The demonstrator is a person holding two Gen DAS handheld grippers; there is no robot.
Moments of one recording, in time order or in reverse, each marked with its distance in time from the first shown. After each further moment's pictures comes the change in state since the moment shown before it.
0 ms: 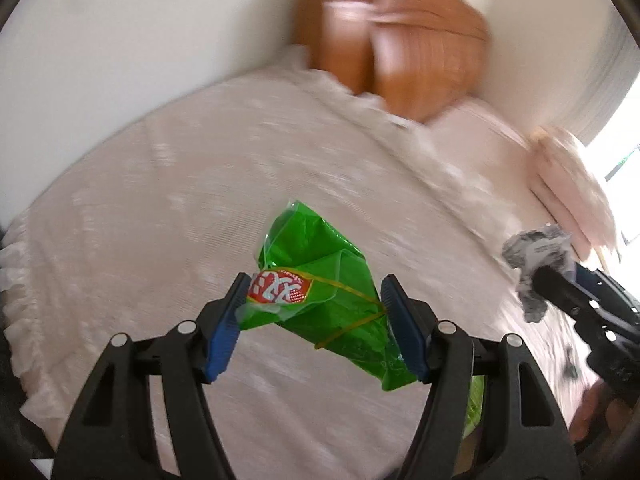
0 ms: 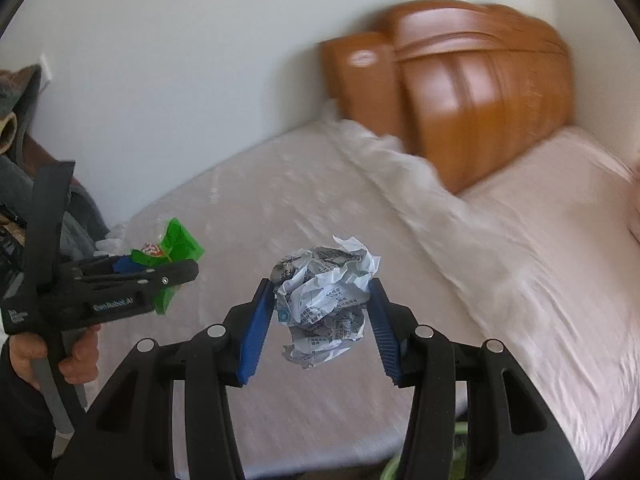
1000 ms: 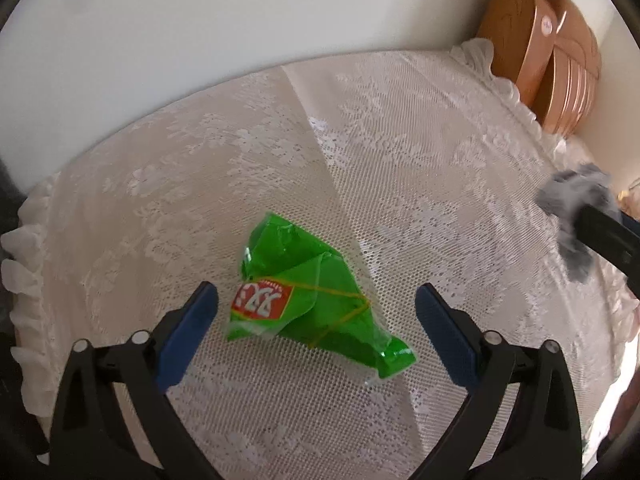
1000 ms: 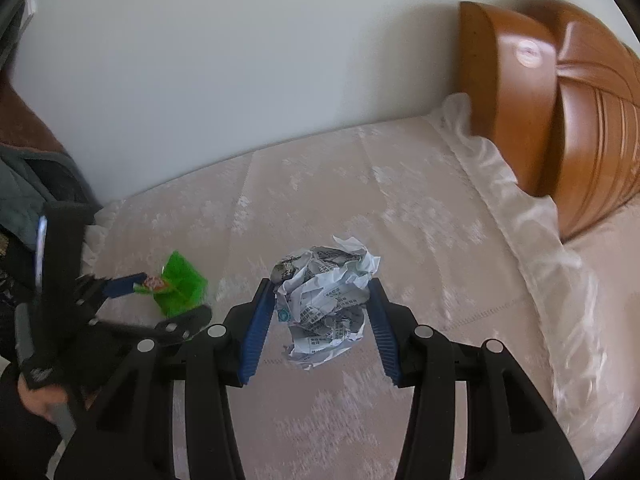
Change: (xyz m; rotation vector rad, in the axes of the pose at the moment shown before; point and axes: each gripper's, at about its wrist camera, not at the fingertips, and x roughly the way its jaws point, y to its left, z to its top) left arm 0.106 0.181 0.048 -0.253 0.067 0.262; right arm 0.216 0.121 0.117 -0.247 0.141 0.152
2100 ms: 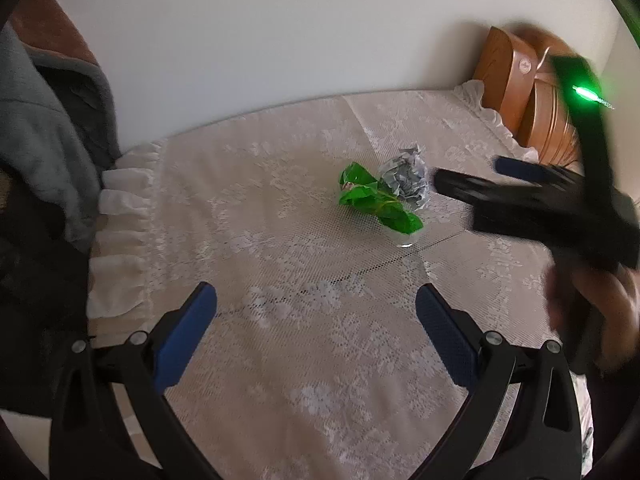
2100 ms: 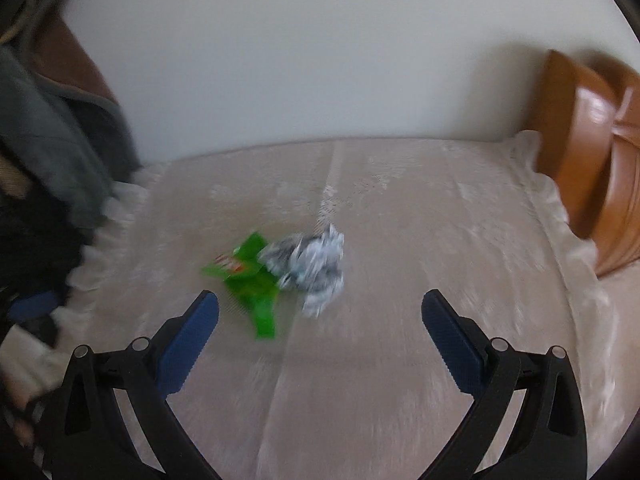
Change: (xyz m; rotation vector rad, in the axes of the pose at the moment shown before) left arm -0.128 0.042 -0.092 -0.077 -0.115 0.057; right arm 0.047 0.089 0.015 -0.206 0.060 0.042
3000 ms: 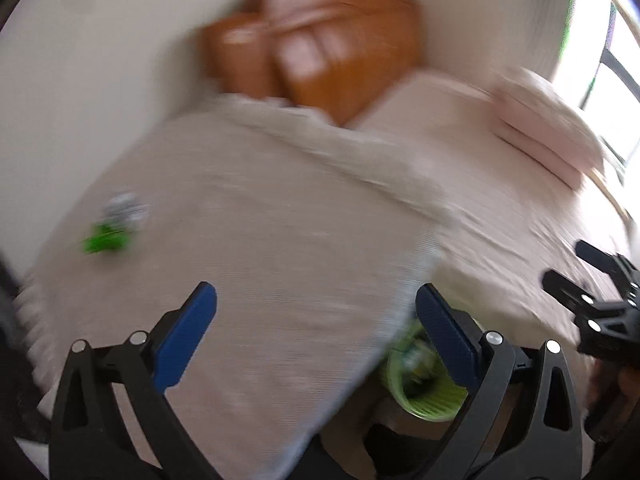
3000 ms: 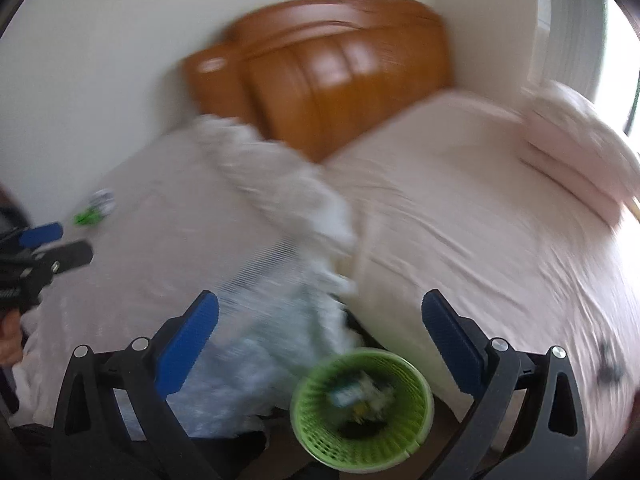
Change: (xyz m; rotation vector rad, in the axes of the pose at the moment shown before) left arm -0.098 -0.230 -0.096 0.492 -0.077 -0.241; right arm -0.310 -0.112 -0.341 0.551 -0.185 -0.401
